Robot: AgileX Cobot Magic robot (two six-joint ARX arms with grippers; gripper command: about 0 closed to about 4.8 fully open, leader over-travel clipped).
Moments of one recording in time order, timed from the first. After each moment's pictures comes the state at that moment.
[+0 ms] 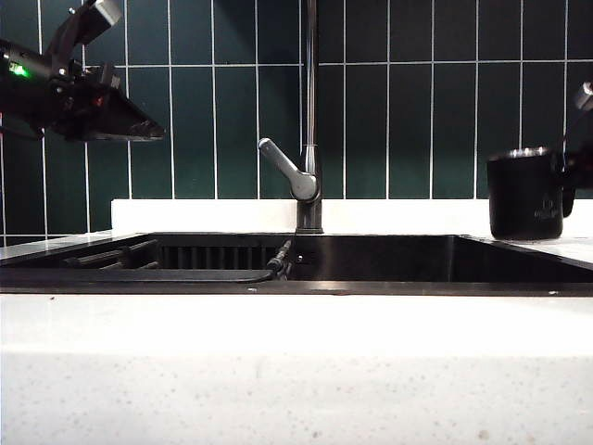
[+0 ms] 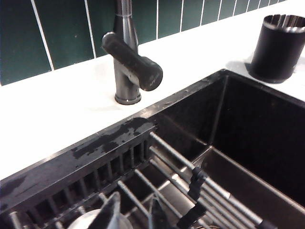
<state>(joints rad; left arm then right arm) -0.10 1.42 0.76 0.46 0.65 0.18 -0.29 1.88 1.06 0.66 -0.47 -0.06</state>
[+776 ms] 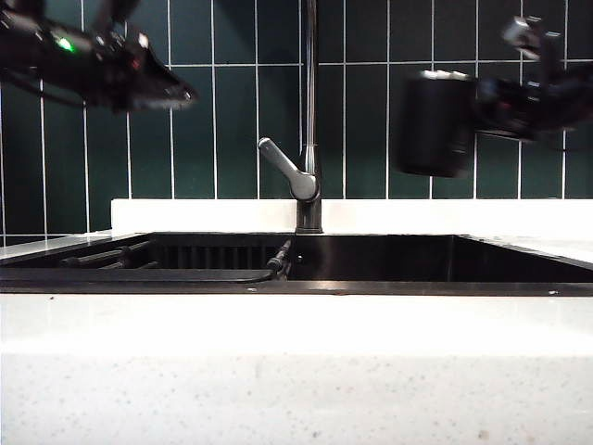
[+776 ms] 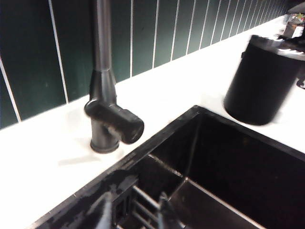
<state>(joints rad) -0.10 1.61 1.10 0.34 0.82 0.12 -0.06 1.76 1.06 0.68 -0.66 0.09</state>
